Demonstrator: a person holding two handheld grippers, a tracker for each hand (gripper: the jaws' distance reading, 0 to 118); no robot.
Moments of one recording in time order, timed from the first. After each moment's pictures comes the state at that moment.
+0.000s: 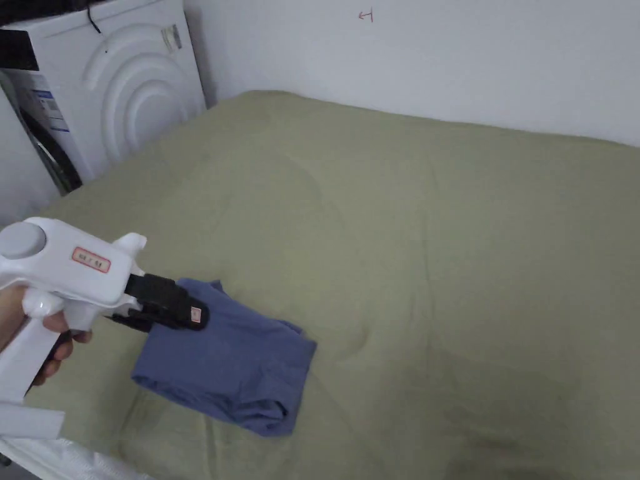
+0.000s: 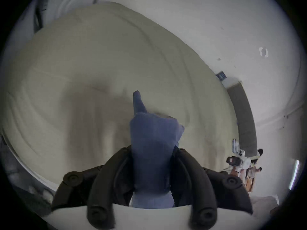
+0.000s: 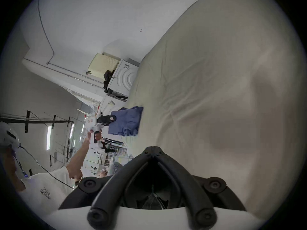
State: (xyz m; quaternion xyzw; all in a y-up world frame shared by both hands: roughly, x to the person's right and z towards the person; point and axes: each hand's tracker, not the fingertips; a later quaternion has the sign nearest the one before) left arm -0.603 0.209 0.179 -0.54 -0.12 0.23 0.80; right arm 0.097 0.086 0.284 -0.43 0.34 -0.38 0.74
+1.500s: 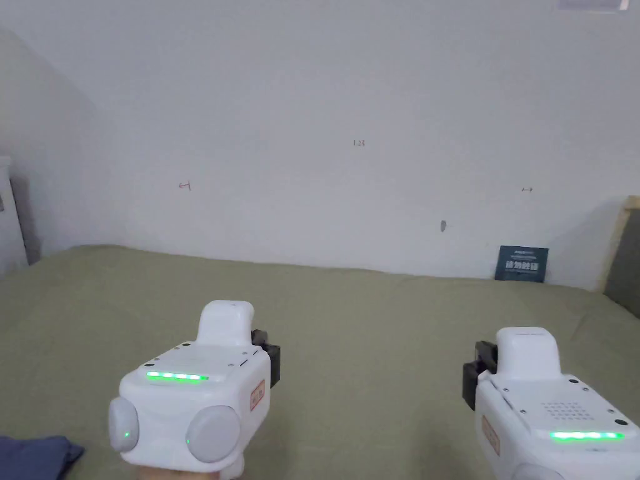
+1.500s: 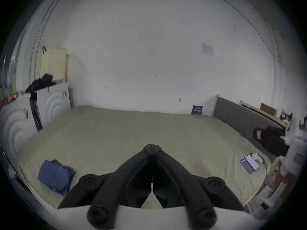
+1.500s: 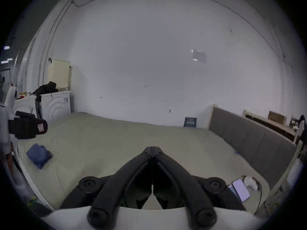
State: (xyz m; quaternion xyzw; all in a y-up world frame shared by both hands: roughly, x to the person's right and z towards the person) left arm -0.154 0.323 0.320 -0.15 -0.10 0.03 0.98; right arm 0.112 0.321 0.352 -0.08 -0.06 0.04 0.99
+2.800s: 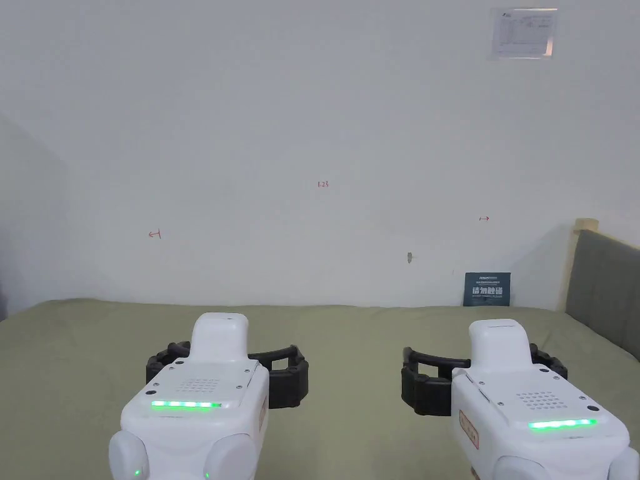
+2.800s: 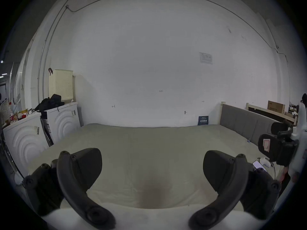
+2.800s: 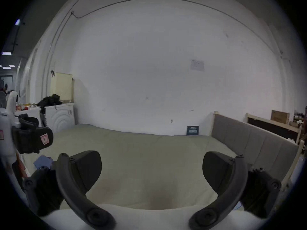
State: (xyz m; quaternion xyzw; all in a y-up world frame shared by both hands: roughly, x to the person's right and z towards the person) left arm -0.119 0.358 0.345 -0.09 -0.06 -0.01 0.99; right arm 0.133 0.362 0.365 -0.05 -0.02 0.01 1.00
